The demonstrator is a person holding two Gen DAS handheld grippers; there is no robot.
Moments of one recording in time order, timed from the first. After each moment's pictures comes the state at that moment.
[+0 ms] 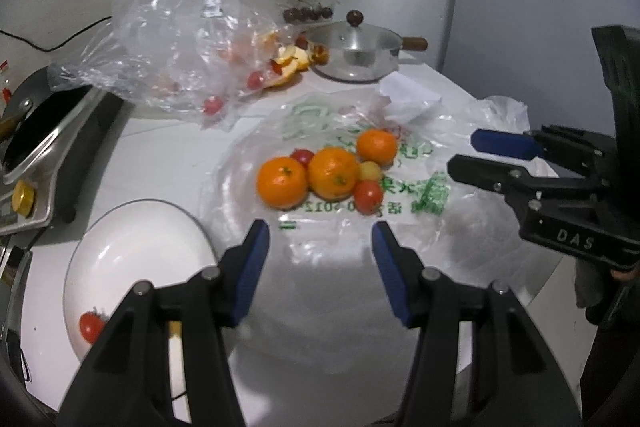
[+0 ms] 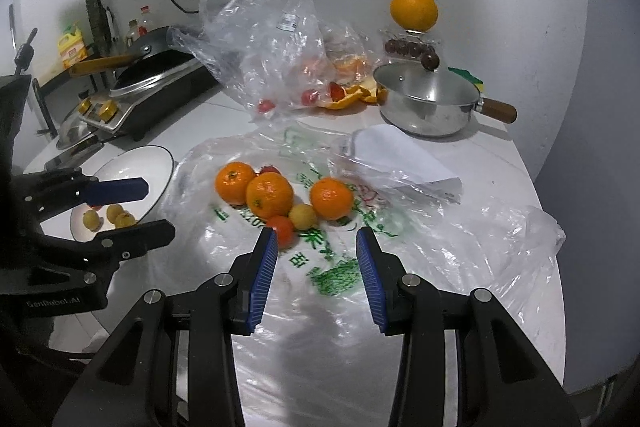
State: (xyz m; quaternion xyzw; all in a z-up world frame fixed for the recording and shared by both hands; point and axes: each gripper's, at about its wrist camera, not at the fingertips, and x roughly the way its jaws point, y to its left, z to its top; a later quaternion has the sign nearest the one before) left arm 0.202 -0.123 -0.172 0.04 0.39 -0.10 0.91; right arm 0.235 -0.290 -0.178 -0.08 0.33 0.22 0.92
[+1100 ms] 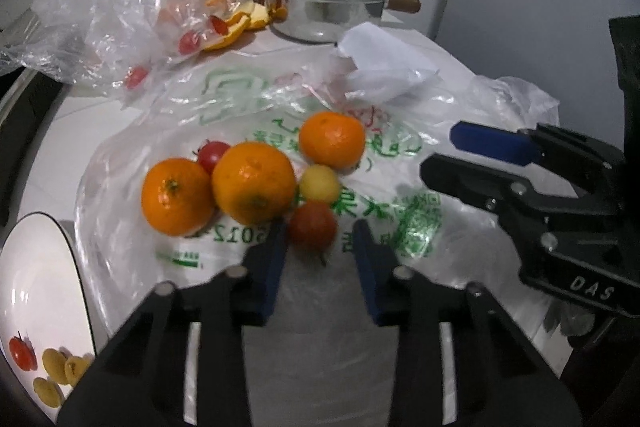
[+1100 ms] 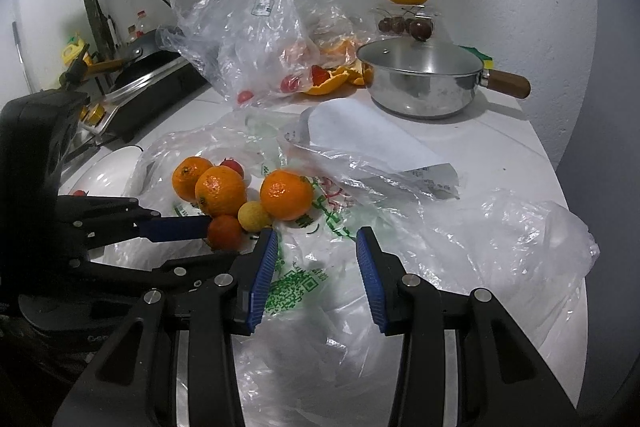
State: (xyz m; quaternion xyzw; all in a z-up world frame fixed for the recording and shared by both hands) left arm 0.269 -0.173 -0.222 0.02 0.45 -0.12 0.88; right arm 0.282 -0.324 -0.207 -0.05 0.34 0.26 0.90
